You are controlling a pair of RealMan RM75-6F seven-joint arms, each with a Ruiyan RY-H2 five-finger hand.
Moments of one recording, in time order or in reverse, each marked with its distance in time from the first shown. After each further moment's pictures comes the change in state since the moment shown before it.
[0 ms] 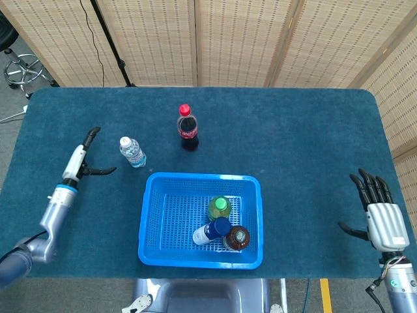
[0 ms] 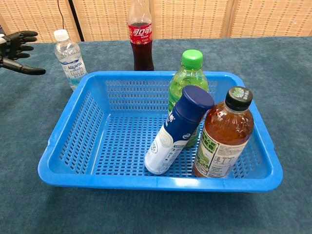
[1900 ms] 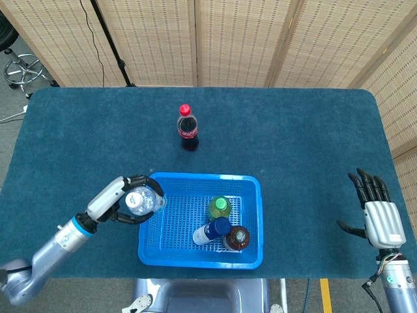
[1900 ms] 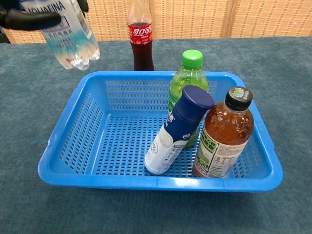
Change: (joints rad) left arm 0.023 0.426 0.098 -0.911 0.463 0.313 0.197; right arm 0.010 -0.019 0.011 0.010 0.032 -0.031 -0.021
